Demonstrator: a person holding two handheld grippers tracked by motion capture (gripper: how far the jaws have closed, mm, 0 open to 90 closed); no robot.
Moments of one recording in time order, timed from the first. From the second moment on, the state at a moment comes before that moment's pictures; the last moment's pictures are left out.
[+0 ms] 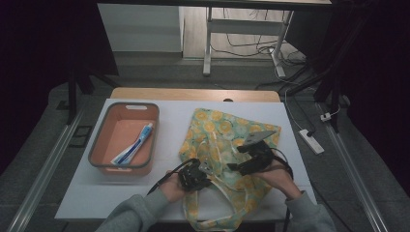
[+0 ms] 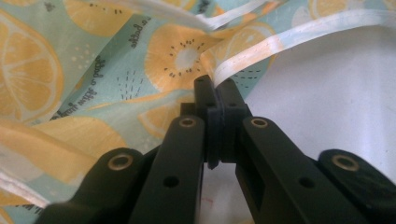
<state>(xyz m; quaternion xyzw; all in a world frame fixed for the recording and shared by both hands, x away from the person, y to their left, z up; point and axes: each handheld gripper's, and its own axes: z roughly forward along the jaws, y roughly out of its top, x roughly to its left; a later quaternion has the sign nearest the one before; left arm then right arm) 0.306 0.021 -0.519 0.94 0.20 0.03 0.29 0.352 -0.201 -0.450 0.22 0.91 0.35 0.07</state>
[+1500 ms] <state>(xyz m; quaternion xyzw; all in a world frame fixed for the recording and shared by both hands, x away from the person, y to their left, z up) 0.270 0.103 -0.485 0.90 0.24 0.00 0.38 0.475 -0.210 -0.486 0.34 0.87 0.35 0.09</state>
